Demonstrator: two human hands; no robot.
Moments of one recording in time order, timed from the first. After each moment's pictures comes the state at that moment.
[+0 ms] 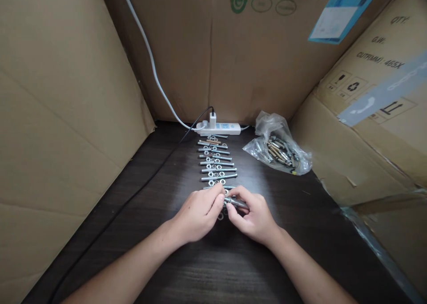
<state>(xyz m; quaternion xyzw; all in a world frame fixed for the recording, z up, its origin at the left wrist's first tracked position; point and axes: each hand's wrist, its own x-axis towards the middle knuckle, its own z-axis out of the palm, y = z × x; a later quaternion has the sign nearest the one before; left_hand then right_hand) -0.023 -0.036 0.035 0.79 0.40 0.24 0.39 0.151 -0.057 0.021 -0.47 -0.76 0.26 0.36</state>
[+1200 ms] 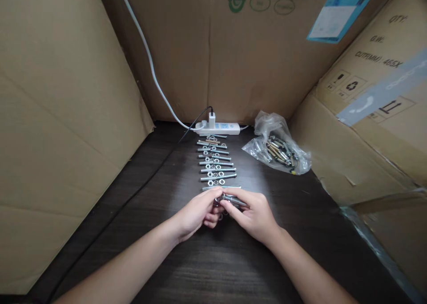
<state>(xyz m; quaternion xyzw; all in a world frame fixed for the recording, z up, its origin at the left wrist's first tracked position) -0.015 -0.035 0.028 0.35 0.34 0.24 0.84 0.154 -0.054 0.022 -0.46 -0.77 0.23 0.38</state>
